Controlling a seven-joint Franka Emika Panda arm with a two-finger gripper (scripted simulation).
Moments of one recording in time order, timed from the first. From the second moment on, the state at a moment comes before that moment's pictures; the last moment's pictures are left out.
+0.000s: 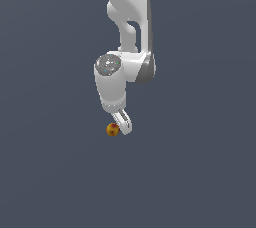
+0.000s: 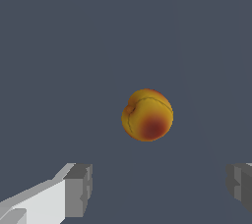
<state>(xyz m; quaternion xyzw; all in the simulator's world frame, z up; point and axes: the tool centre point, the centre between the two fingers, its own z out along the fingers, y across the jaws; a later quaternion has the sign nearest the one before) 0.018 -0.049 0.116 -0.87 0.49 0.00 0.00</state>
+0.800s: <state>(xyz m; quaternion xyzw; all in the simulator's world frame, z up) 0.024 -0.069 0.089 -0.75 0.66 0.00 0.00</state>
